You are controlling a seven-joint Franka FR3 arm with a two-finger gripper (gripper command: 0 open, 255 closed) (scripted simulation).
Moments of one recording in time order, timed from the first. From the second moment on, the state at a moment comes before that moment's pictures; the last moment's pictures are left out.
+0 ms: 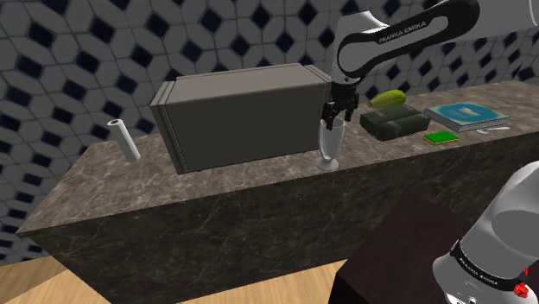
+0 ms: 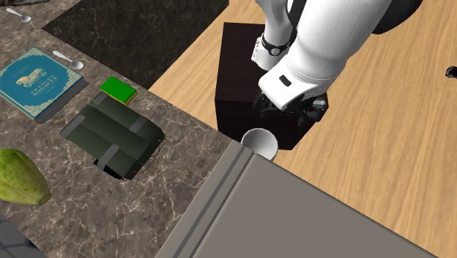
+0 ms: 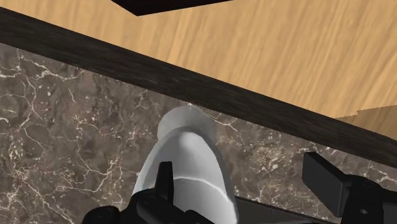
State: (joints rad) arm -0.05 -0.19 -0.01 -2.20 -0.03 2.02 0.07
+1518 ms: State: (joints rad) arm -0.06 0.04 -0.02 -2.11 0.00 2.18 0.04
